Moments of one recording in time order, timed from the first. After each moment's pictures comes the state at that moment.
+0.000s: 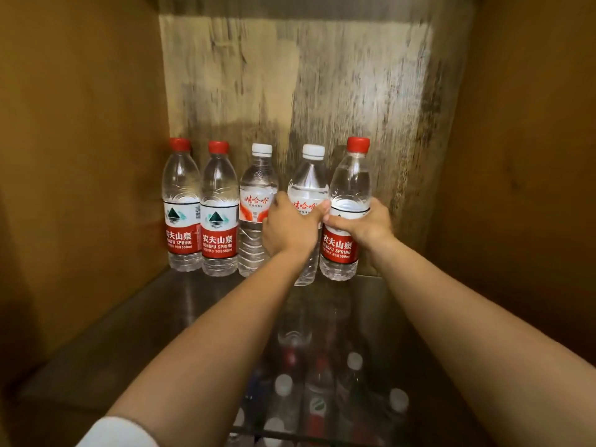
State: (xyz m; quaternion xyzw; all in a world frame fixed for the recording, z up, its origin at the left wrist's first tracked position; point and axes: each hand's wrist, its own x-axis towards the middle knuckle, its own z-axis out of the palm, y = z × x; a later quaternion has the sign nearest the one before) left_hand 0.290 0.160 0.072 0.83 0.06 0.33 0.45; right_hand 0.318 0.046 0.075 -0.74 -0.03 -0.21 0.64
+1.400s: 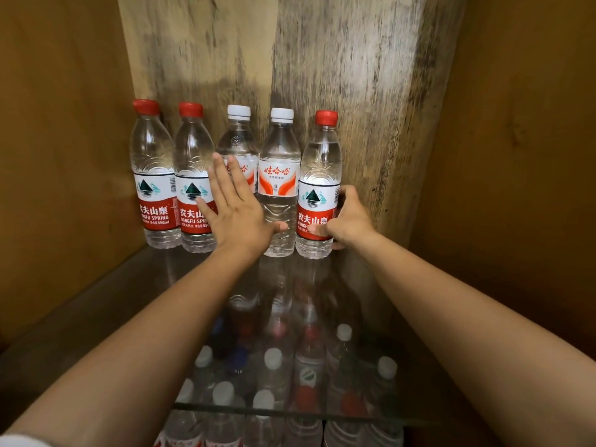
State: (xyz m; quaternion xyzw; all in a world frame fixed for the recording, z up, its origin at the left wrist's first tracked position) left_hand 0.306 0.205 0.028 0.91 0.06 0.36 0.18; right_hand 0.316 0.046 0.041 -0.83 -0.04 -0.13 0.54
